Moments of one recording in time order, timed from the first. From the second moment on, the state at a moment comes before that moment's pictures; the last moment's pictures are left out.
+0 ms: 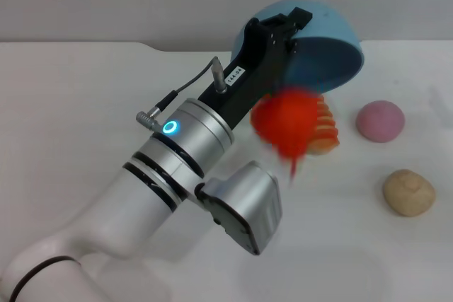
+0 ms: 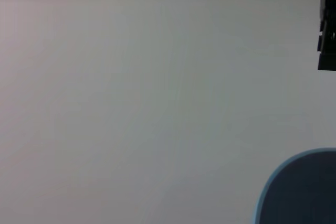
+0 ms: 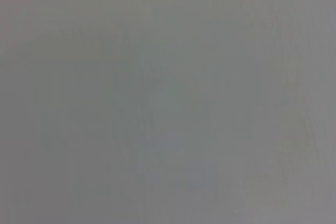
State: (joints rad) left arm -0.40 -2.08 2.48 0.95 2.46 -0.81 -1.48; right arm 0.31 2.07 -0.85 -0.50 -1.03 -1.01 0.98
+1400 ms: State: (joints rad) left arm -0.74 -2.05 1.60 0.66 1.48 0.56 -1.97; right arm 0.45 2.01 -0.75 -1.18 -2.13 -1.42 2.17
